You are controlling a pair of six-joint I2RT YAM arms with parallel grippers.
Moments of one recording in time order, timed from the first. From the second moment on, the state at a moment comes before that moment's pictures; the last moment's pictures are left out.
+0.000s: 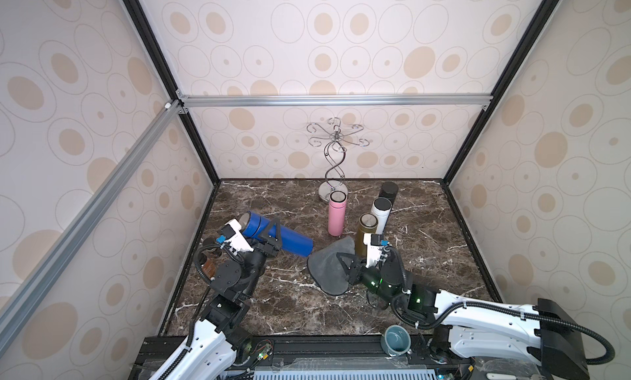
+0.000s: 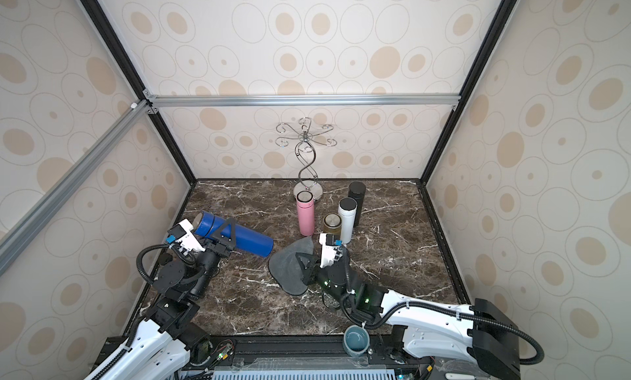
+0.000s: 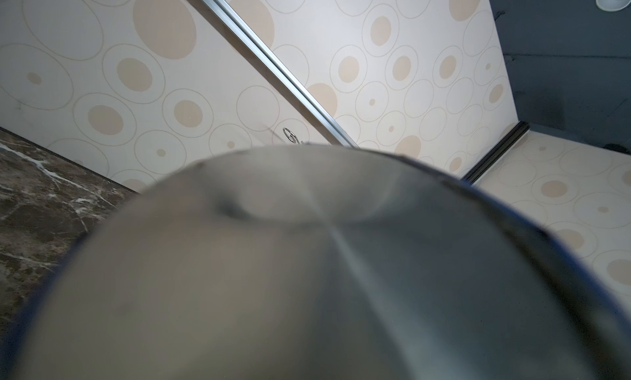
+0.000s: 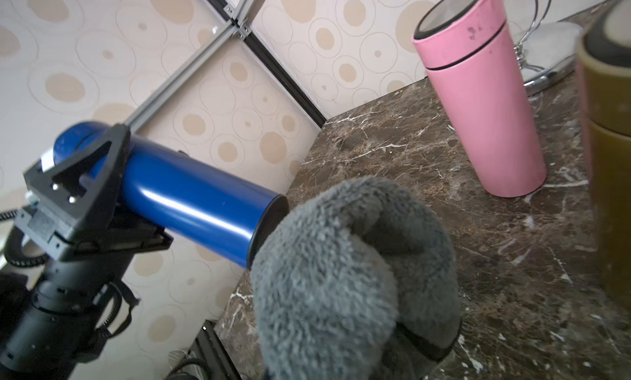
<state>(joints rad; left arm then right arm) -0.51 0.54 0.40 0.36 -0.22 -0.75 1.07 1.06 0.51 0.41 0.29 0.83</state>
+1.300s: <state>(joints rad) -0.49 0.57 0.31 0.55 -0.32 -0.73 1.00 1.52 0.57 1.07 -0.12 1.19</state>
